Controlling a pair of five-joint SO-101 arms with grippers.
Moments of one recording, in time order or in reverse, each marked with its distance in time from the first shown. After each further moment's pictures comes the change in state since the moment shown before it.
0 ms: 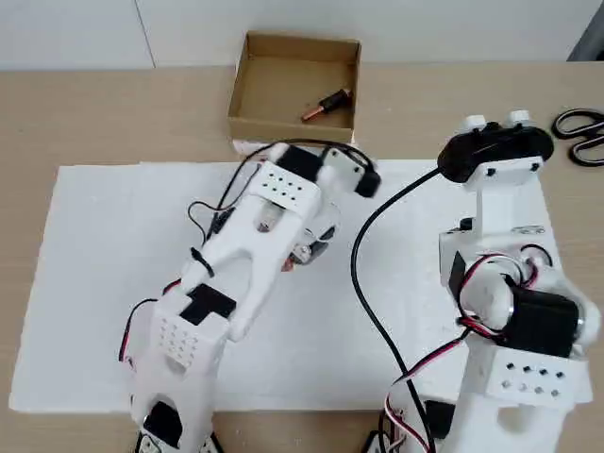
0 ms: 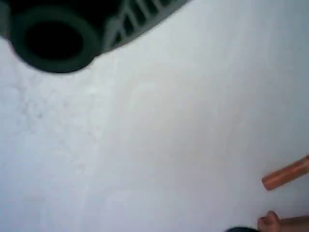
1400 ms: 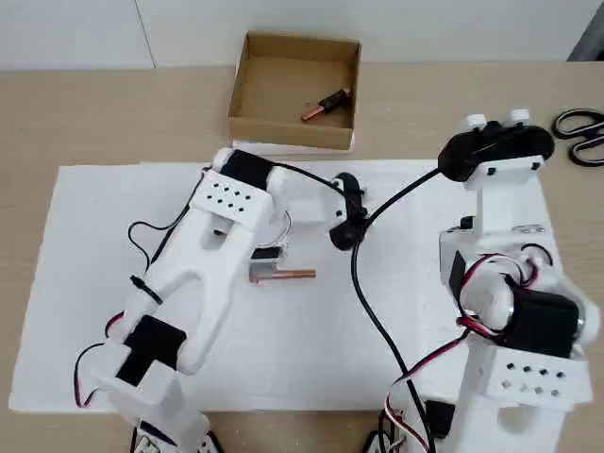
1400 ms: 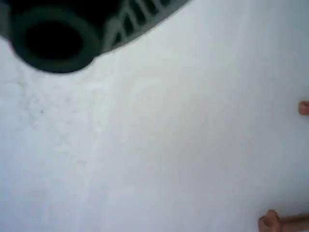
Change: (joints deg) left arm -6.4 -23.3 22.2 -4.0 -46.1; right arm 0.0 0.0 0.0 -0.4 0.0
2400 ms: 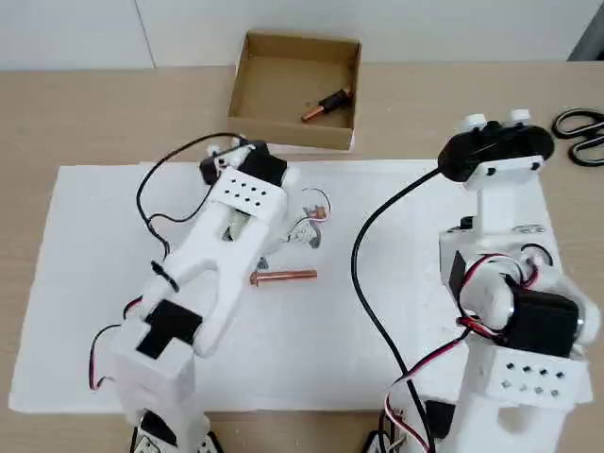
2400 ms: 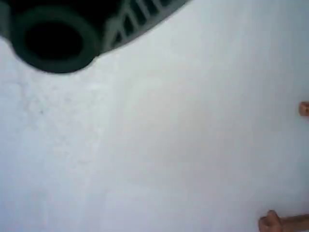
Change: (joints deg) left arm 1.3 10.1 -3.9 -0.4 113.9; right arm 0.0 0.0 0.0 0.0 0.0
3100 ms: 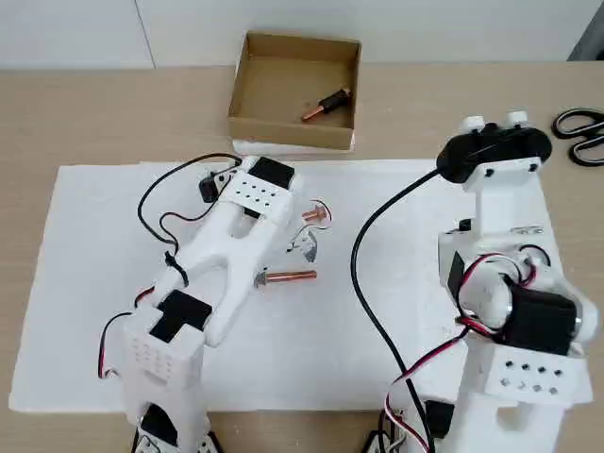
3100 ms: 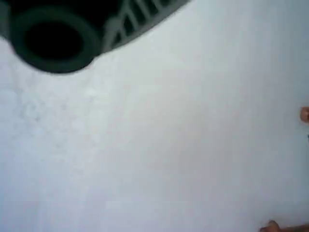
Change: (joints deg) left arm 0.2 4.0 0.2 1.8 4.7; right arm 0.0 -0.2 1.5 0.0 0.0
